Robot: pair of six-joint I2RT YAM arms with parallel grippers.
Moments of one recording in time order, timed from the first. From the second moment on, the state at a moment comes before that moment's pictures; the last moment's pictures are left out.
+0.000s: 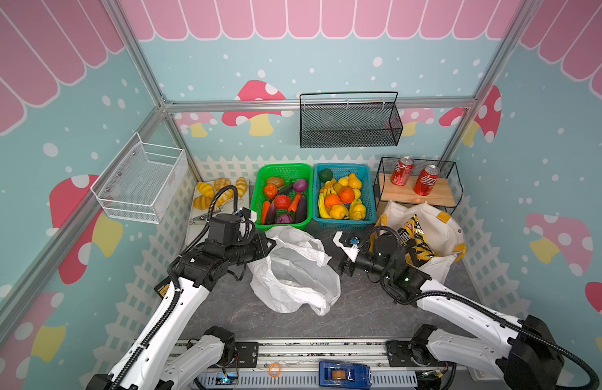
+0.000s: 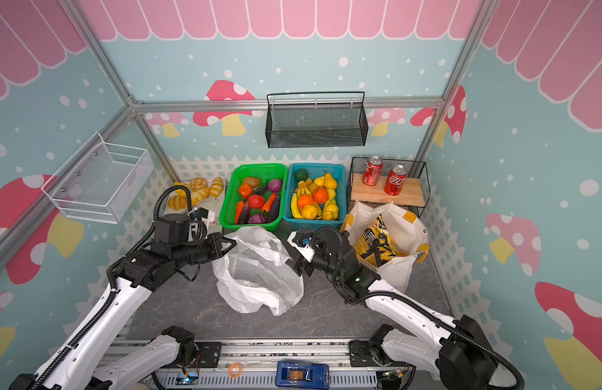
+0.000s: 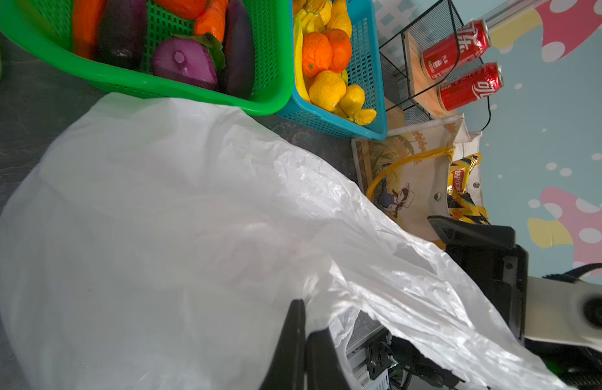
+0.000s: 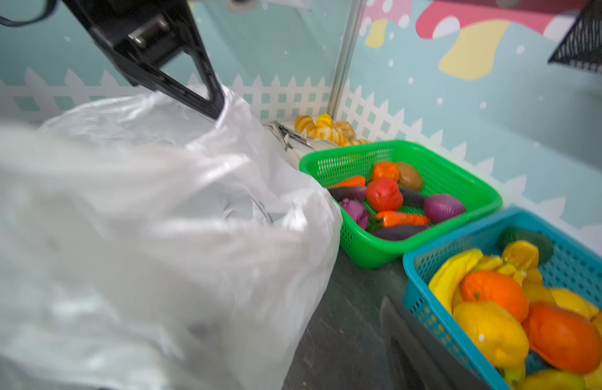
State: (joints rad) left arm -0.33 0.97 1.05 -0.77 0.38 -0.63; right arm 0.76 1.09 0.65 0.27 -0.31 -0.28
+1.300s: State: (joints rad) left arm -0.34 0.91 0.81 -0.39 0.26 -0.93; right arm 0.51 1.12 0.95 -0.29 -0.15 0.01
